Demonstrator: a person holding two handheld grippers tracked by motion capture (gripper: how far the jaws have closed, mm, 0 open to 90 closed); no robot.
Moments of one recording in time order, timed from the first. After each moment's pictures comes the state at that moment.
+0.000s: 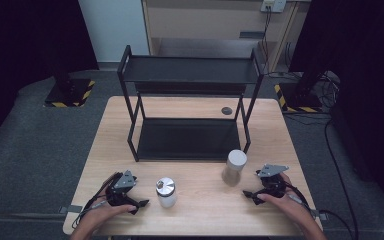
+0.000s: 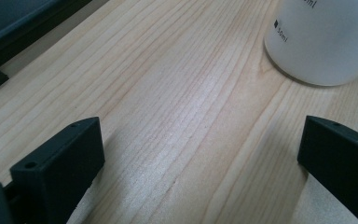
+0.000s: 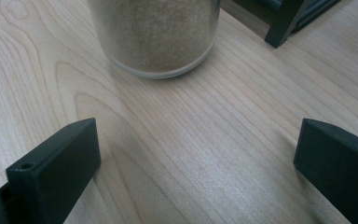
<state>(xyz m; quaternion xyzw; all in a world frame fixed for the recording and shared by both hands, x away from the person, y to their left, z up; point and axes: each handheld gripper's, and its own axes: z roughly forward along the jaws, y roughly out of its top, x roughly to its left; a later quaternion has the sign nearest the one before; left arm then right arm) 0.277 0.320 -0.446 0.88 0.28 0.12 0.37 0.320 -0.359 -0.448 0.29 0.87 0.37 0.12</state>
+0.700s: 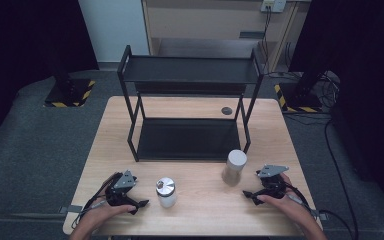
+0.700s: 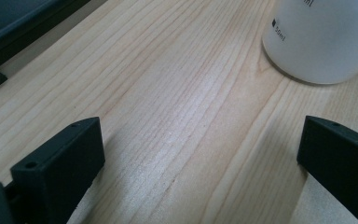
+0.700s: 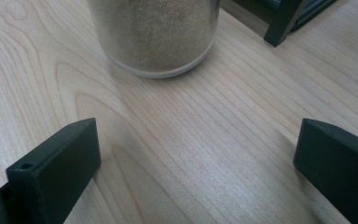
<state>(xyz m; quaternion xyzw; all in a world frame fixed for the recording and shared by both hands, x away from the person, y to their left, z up) 0.277 0.322 -0.446 0.88 0.28 0.11 0.37 0.318 -0.359 -0.448 0.29 0.87 0.37 0.12</state>
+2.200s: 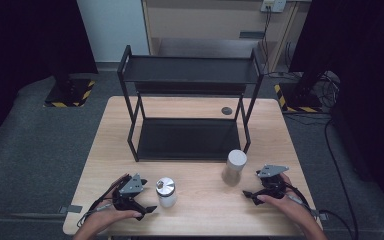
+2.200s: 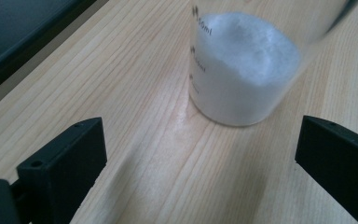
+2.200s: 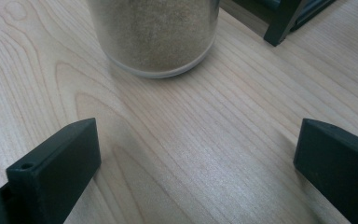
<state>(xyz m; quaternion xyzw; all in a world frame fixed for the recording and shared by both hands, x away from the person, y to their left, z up) 0.274 0.302 -0.435 0.89 0.22 0.10 0.39 0.317 -0.358 -0.448 0.30 0.87 0.37 0.12</state>
